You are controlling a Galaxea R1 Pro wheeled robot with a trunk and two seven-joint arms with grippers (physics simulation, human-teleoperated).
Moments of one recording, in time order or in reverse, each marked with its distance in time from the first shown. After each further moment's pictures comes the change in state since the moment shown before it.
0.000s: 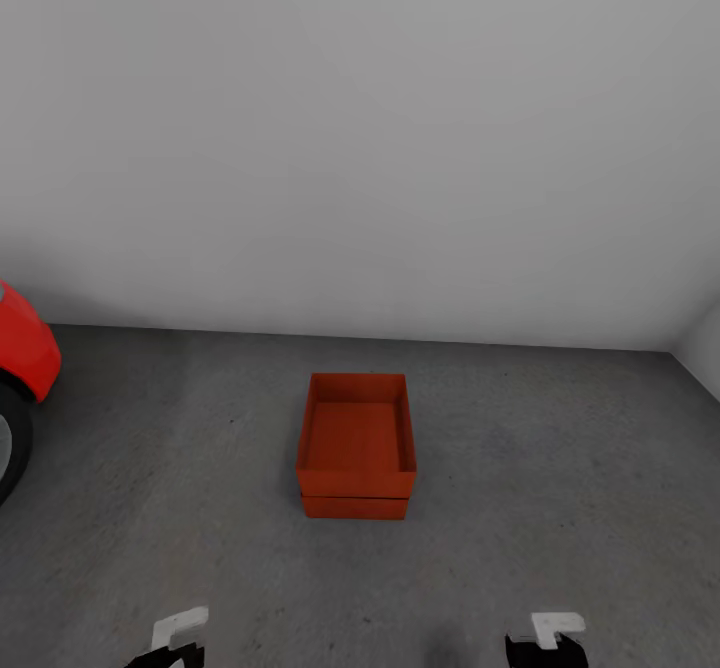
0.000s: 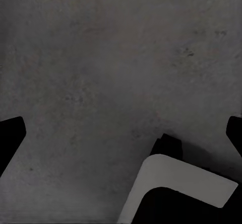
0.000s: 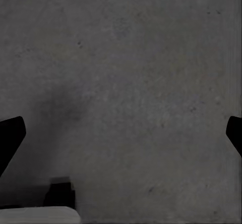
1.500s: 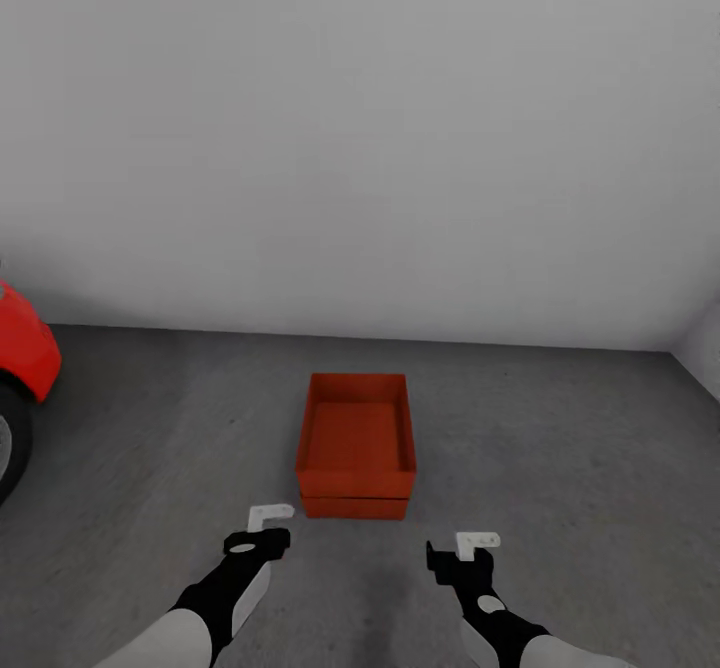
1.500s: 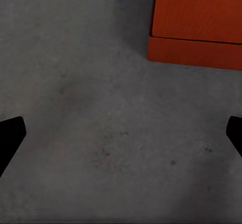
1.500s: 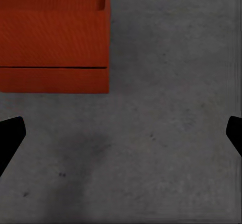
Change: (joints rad) left arm -0.062 -0.183 -0.005 -0.344 -0.251 0.077 0.014; right arm -0.119 0.163 -0.009 -0.098 -0.004 -0.079 -0.033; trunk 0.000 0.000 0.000
